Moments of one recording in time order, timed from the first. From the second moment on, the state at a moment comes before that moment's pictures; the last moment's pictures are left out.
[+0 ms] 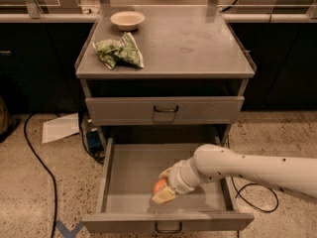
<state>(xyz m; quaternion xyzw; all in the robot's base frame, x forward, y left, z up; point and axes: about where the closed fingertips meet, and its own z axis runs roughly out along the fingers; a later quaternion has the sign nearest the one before) 0.473 -0.013 0.513 -0.55 0.77 0.22 0.23</state>
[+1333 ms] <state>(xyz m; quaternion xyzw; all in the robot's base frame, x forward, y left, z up) 0.538 -0.017 0.395 -0.45 0.80 0.25 0.30</state>
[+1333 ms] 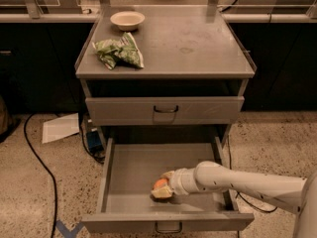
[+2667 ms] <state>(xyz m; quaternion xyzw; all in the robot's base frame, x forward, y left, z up) 0.574 -0.011 0.371 -0.41 0.82 0.24 0.31</state>
